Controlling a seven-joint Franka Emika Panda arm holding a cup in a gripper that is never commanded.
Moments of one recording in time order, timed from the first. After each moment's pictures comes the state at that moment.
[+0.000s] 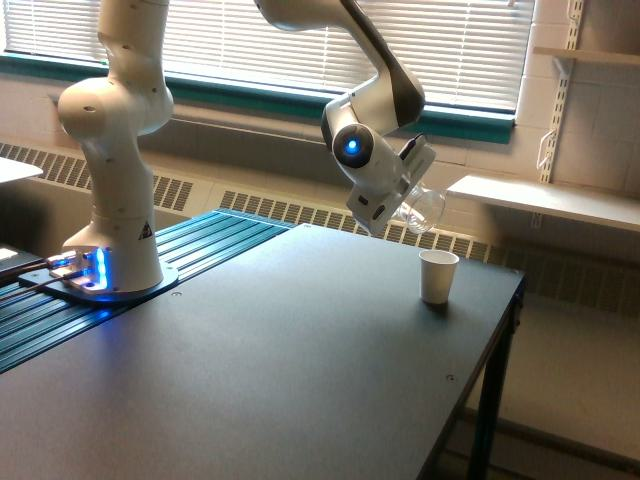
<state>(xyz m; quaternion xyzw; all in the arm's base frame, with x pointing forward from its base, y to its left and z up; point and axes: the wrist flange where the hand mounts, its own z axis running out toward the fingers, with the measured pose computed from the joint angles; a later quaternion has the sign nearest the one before) 0.454 0.212 0.239 -0.70 0.50 0.25 0.44</state>
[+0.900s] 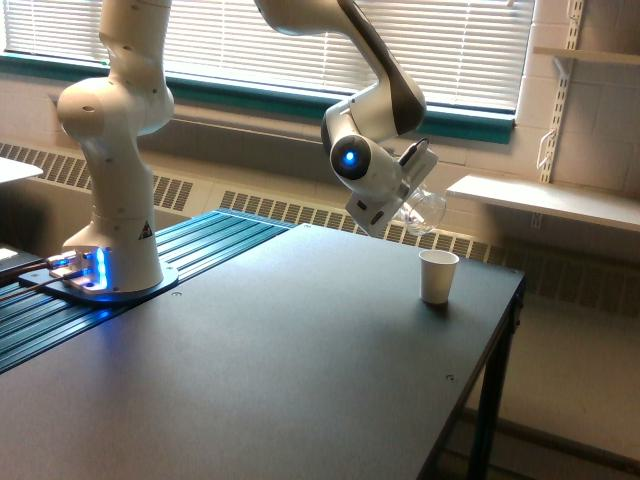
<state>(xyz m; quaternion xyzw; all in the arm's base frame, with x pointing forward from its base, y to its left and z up) 0.457 0.208 0.231 -0.67 0.52 0.28 0.45</state>
